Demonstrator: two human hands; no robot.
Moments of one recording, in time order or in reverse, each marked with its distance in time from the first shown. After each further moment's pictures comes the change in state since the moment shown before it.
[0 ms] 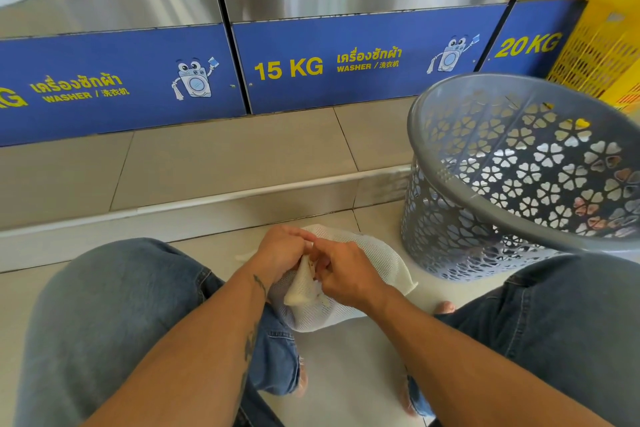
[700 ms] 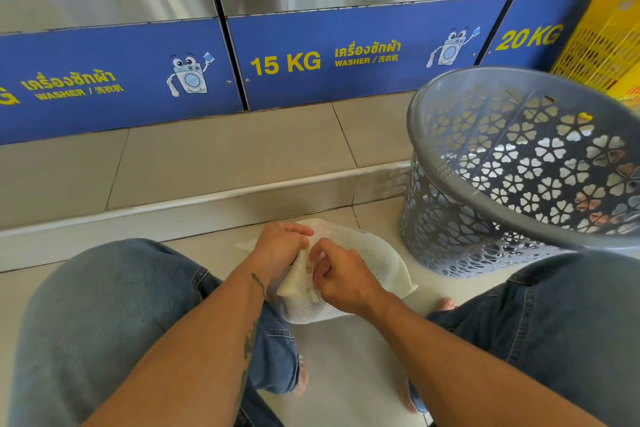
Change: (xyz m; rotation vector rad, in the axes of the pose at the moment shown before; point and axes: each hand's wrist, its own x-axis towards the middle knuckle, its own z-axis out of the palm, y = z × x) left_hand 0.014 -0.006 -0.001 -0.039 0.027 -0.016; right_hand -0.006 0.009 0.012 0.111 -0.034 0.103
